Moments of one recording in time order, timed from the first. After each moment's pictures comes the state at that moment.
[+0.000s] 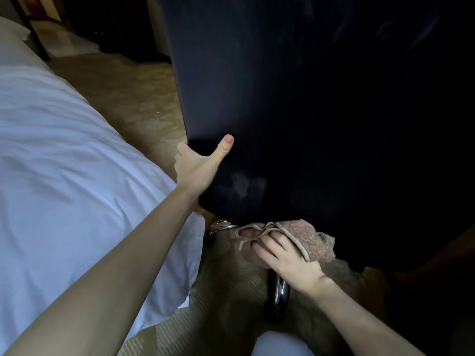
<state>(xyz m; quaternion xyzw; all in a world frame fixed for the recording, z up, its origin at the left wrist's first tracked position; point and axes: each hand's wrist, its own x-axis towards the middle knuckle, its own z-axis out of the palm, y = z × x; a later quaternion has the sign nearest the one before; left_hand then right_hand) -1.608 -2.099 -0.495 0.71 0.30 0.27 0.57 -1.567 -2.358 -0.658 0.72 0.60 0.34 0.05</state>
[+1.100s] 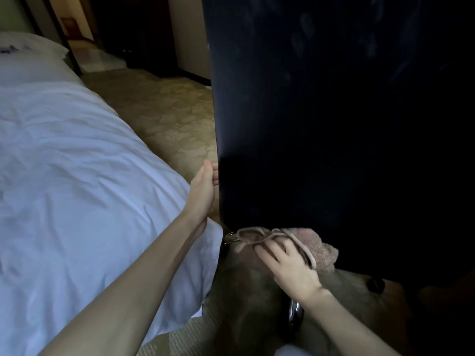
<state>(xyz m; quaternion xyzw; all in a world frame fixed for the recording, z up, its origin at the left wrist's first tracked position) -1.639 -2.082 -0.514 0.67 0.24 0.26 0.65 -1.586 -2.316 -0.642 0.78 0.55 0.29 -0.06</state>
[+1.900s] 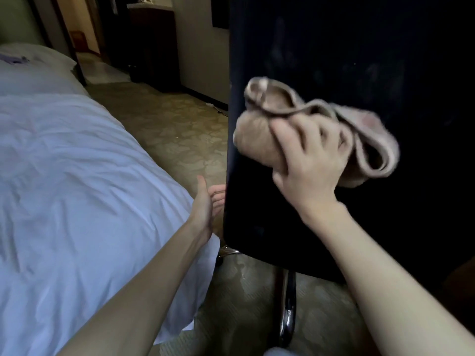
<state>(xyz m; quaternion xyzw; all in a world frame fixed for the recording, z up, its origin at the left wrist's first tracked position) -1.640 -2.087 -0.509 0.53 0.25 0.22 0.78 -1.579 -2.268 -0.385 0.67 0.38 0.61 -0.20</state>
